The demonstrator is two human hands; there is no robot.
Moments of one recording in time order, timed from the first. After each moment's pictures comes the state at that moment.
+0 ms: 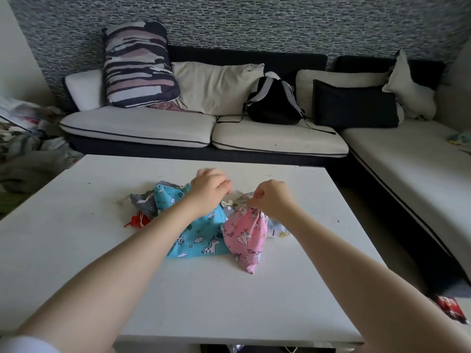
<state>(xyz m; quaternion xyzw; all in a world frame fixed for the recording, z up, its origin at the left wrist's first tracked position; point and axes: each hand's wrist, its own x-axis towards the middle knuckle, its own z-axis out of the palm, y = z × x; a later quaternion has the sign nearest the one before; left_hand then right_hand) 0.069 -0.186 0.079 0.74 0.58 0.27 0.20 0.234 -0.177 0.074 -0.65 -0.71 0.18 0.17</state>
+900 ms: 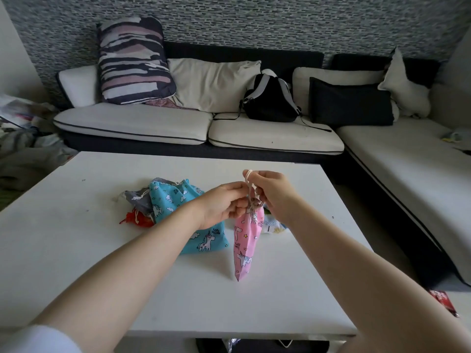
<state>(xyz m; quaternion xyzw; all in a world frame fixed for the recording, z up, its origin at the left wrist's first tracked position) 0.102 -0.199 0.068 0.54 0.41 0.33 0.66 0.235 -0.201 0.092 -0.53 -0.48 0.53 0.46</state>
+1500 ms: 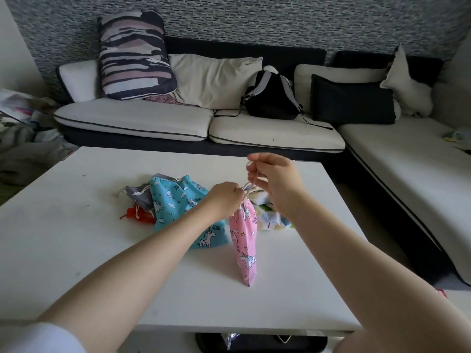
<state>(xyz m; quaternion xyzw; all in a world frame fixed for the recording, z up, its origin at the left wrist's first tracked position) 0.114 -0.204 0.071 0.69 0.61 0.21 0.32 0.232 -0.207 0.109 -0.48 -0.48 0.52 0.52</state>
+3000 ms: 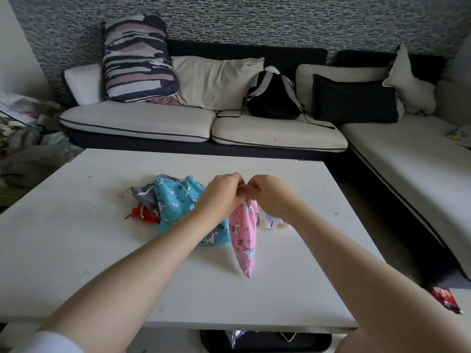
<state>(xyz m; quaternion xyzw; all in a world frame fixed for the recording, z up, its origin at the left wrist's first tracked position) 0.103 -0.213 0.073 0.76 0.57 0.29 0.11 0.231 -0.214 0.092 -0.61 -0.76 0.19 0.14</state>
